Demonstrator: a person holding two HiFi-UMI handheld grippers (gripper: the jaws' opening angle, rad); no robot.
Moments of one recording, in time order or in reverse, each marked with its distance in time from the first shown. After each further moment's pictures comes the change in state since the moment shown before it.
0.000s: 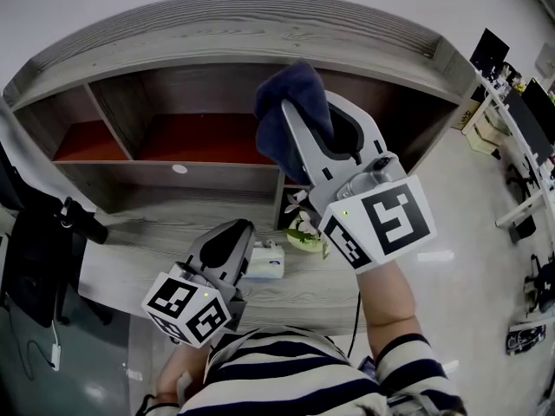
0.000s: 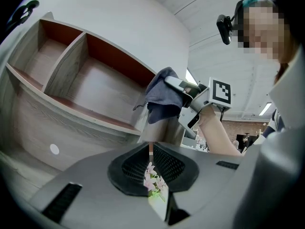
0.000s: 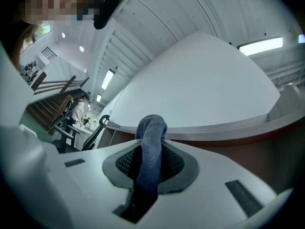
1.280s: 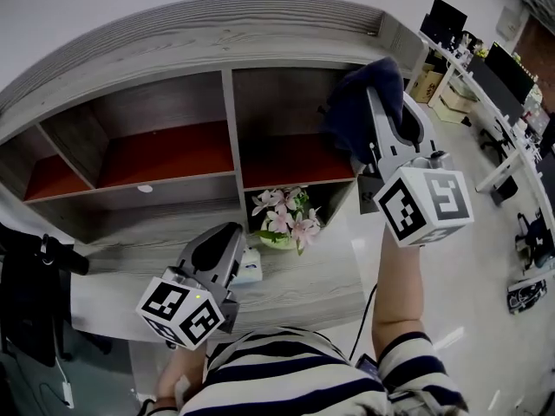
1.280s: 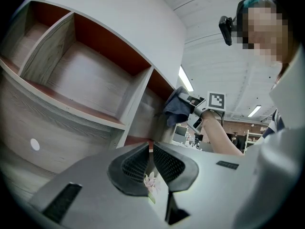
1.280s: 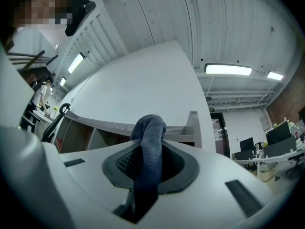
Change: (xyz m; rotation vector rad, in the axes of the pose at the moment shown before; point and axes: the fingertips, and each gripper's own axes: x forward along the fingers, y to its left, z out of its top) left arm 0.035 -0.026 -0.014 -0.002 0.061 -0.125; right arm -0.113 -0.152 0.006 -0.014 0.046 -0.483
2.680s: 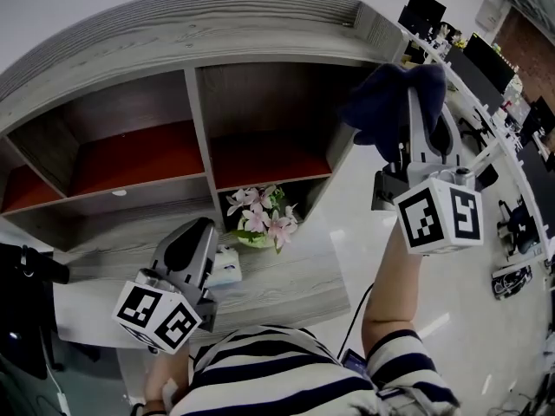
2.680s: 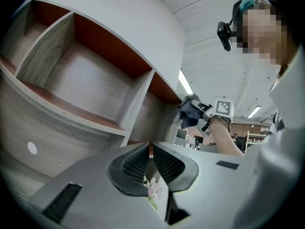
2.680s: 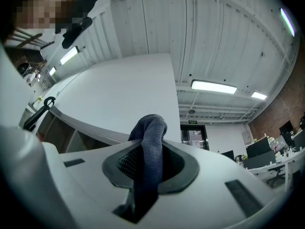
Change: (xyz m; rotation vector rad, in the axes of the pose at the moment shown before) left arm 0.007 0.003 0.013 0.007 -0.036 -0.005; right arm -0.043 -0.064 0.032 -0.071 -0.101 -0.185
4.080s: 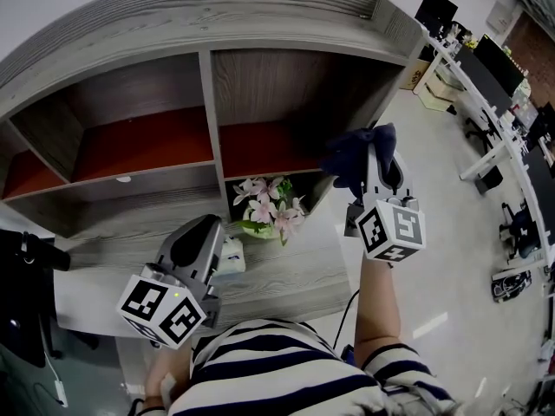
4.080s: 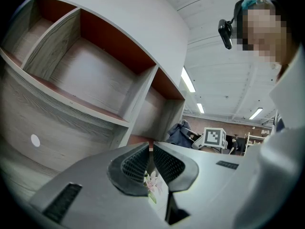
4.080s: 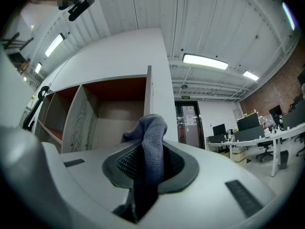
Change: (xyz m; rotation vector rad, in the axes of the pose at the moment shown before) left arm -0.006 0.004 -0.017 -0.031 0.035 0.012; right arm -0.047 0.003 -0.163 0.077 0.275 -0.075
